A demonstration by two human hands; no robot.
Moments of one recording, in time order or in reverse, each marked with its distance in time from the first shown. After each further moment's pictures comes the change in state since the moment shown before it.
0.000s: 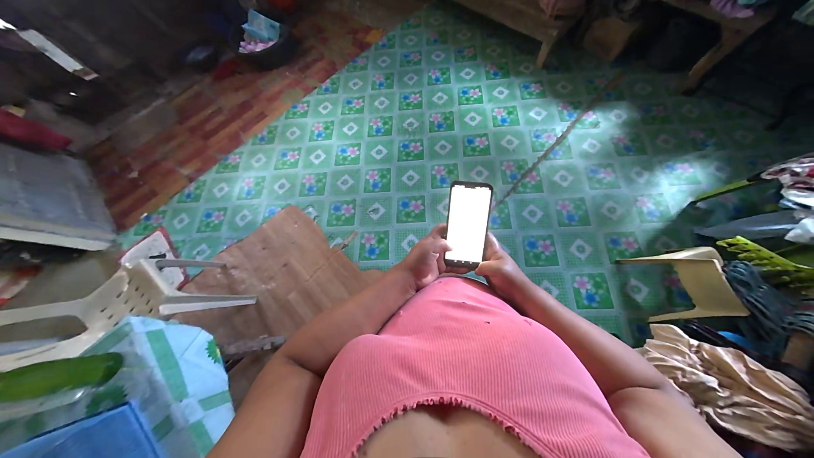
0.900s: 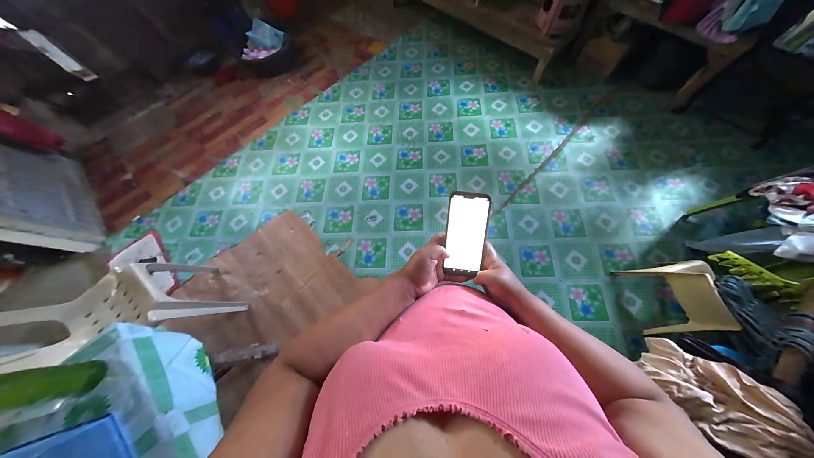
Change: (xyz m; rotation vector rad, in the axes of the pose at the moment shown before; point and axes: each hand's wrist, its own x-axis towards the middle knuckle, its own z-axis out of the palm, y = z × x) left_hand 0.006 0.004 -0.003 -0.011 0.018 -0.020; right_hand 0.007 -0.003 0.000 -0.022 -0.006 0.001
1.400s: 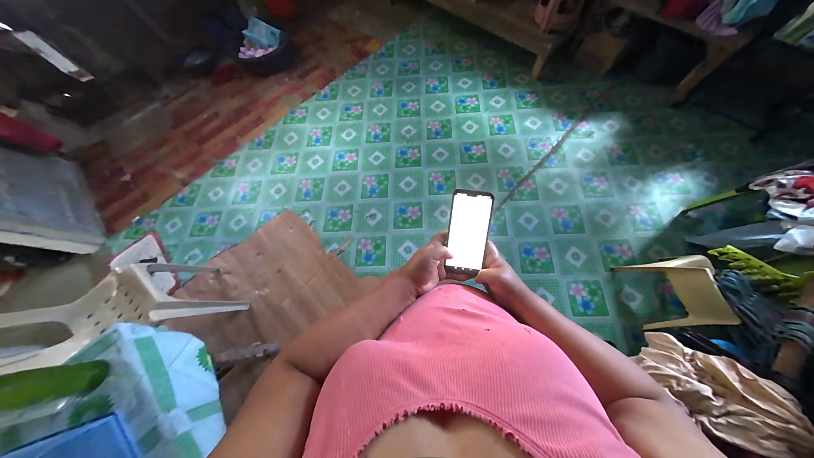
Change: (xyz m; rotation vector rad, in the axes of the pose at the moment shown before) left_hand 0.000 -0.004 0.004 -0.002 -0.017 -0.006; right_hand -0.007 0.001 -0.003 0.056 -0.029 -0.016
